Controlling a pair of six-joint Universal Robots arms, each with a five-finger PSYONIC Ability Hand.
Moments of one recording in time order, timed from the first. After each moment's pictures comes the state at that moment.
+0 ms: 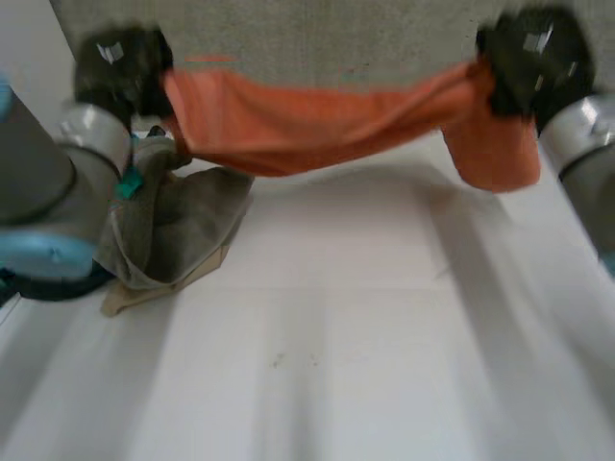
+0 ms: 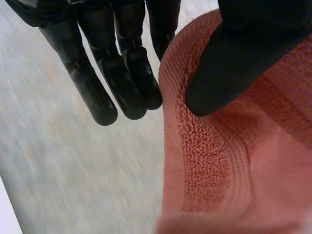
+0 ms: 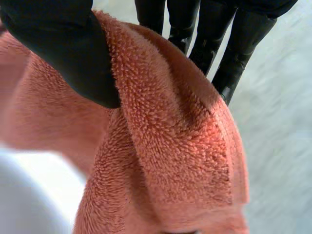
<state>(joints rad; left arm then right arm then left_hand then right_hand) 4.36 -1.91 -1.33 3.45 -1.59 3.23 1.83 -1.31 1.42 -0.35 1.35 2.73 1.15 1.20 1.19 1.20 0.97 0.99 1.17 1.19 1.19 0.99</state>
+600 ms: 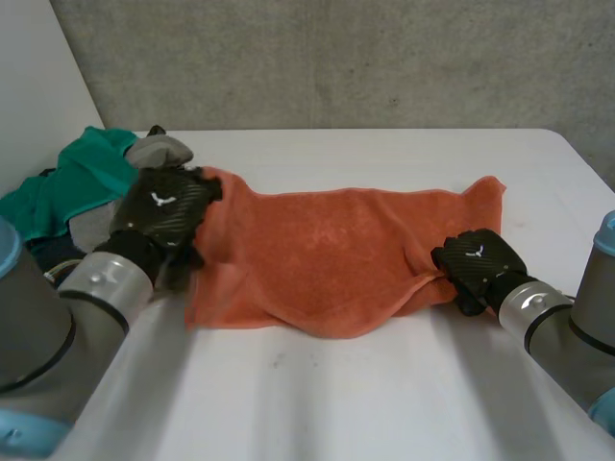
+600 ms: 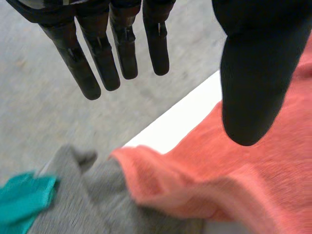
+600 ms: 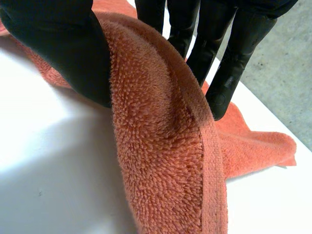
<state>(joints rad) 4.29 -1.68 -1.82 3.43 -1.51 3.46 1.83 -1.22 1.78 -0.18 1.31 2.58 0.48 0.47 0.47 0.45 0.28 0.99 1.17 1.19 1.19 0.99</state>
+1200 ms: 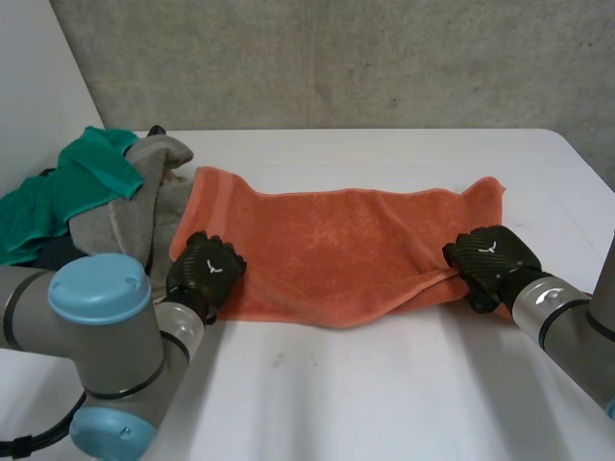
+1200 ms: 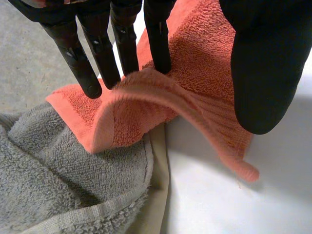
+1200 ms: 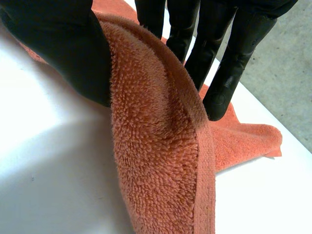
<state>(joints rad) 4.20 -2.05 -1.77 3.54 -1.65 3.93 1.79 -1.26 1.79 -0.14 1.31 2.57 0.47 0.47 0.47 0.45 0.28 0.99 1.17 1.19 1.19 0.99</state>
